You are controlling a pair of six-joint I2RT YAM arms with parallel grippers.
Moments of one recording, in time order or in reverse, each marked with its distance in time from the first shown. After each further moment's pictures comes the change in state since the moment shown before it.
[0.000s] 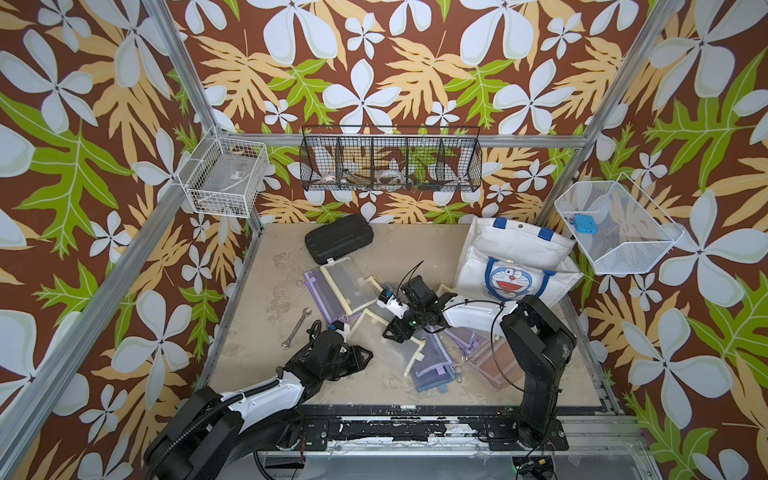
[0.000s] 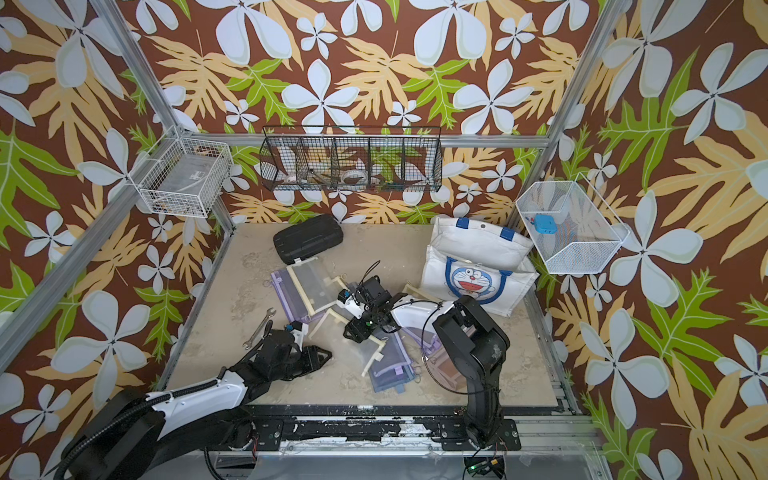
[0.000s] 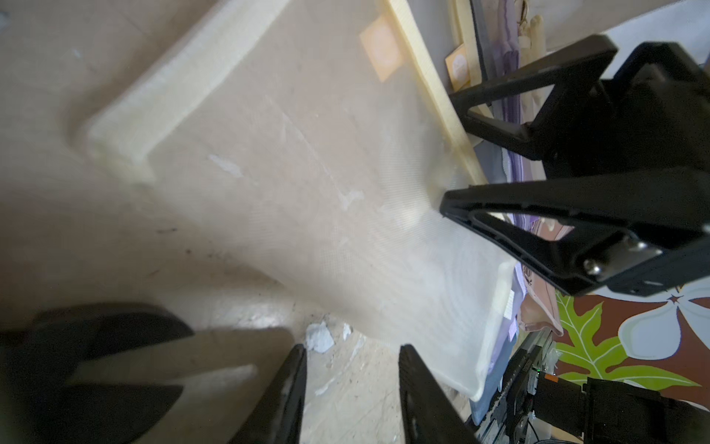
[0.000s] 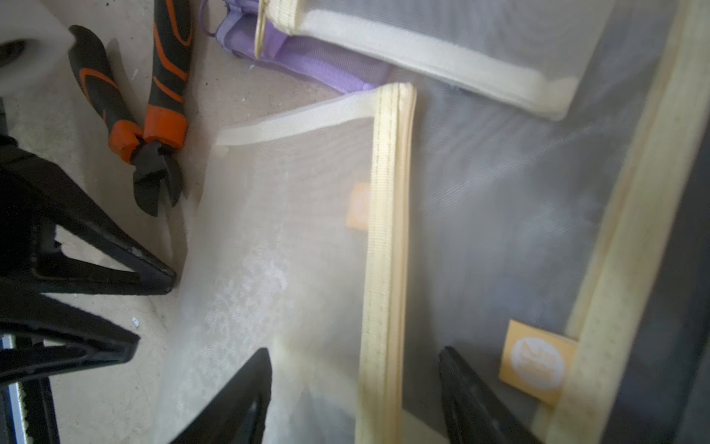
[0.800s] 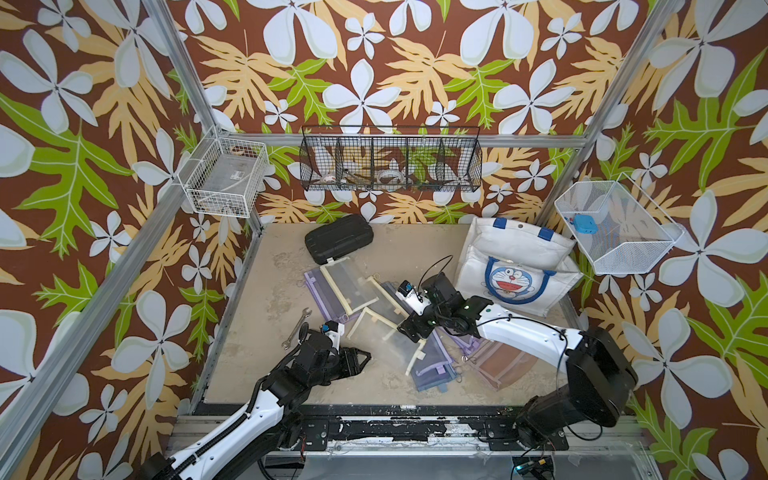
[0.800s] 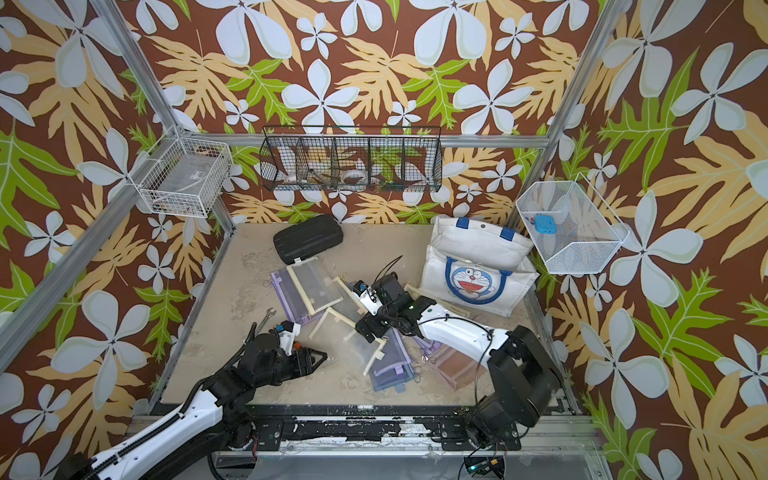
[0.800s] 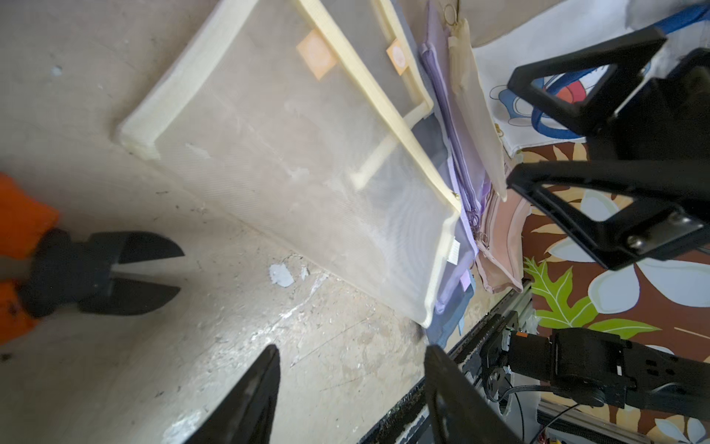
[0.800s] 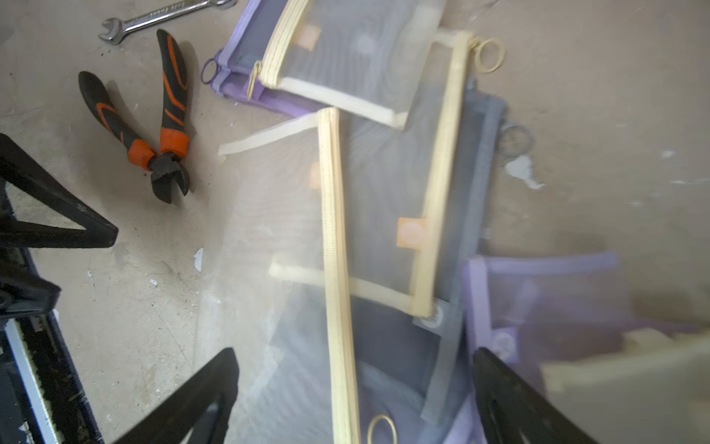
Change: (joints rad) left arm 0.000 -0.404 0.024 -0.380 0.026 0.048; right arm -0.002 -0.311 -0.111 -0.096 0.198 0.019
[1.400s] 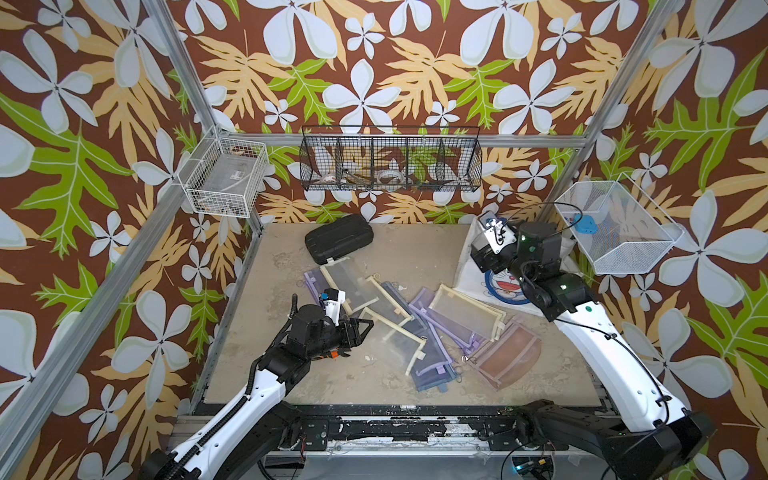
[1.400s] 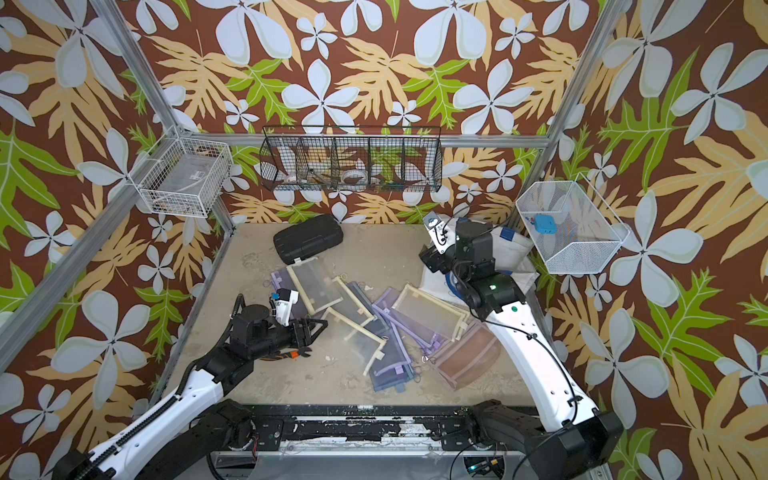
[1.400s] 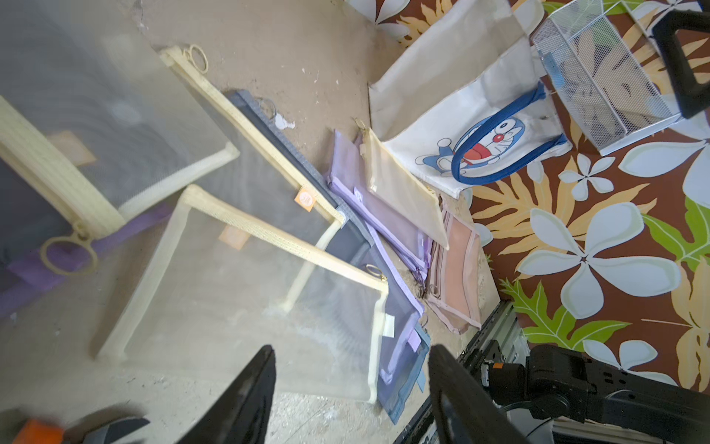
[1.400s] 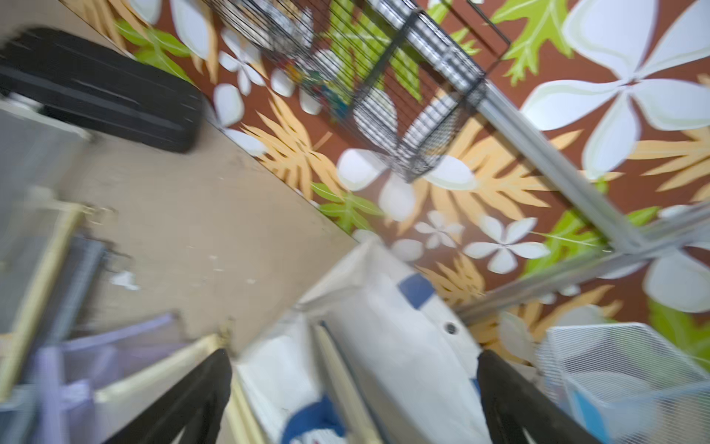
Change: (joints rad) left arm 0.134 0.094 0.245 0.005 0.093 0.224; right arm -0.377 -0.406 0.230 -0.107 0.333 -0.352
